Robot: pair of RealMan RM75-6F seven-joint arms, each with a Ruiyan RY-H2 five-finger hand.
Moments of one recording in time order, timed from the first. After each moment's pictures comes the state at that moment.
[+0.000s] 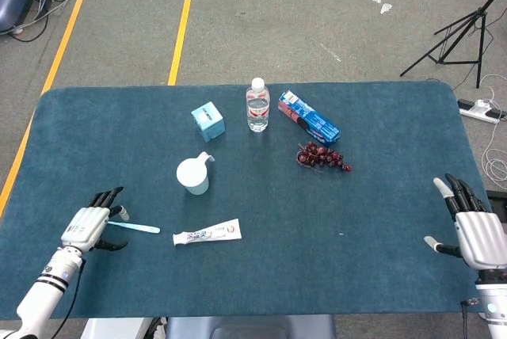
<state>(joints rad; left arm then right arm) -0.40 -1.19 -0.08 -1.65 1.22 0.96 0.12 0.08 -1.06 0.06 -1.67 -1.46 1.44 -0.08</state>
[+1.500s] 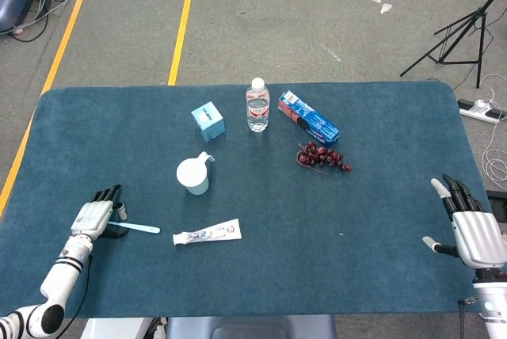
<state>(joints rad) -0.48 -1.40 -0.08 -1.35 1.04 0.86 0.14 0.09 -1.07 0.06 -1.66 -1.44 1.41 -0.09</state>
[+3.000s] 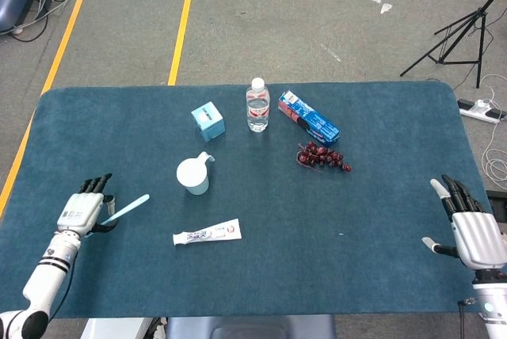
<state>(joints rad) -0.48 -1.23 -0.09 -1.56 1.07 0.97 0.26 0.09 -1.07 0.06 -1.66 -1.45 1.42 -0.09</state>
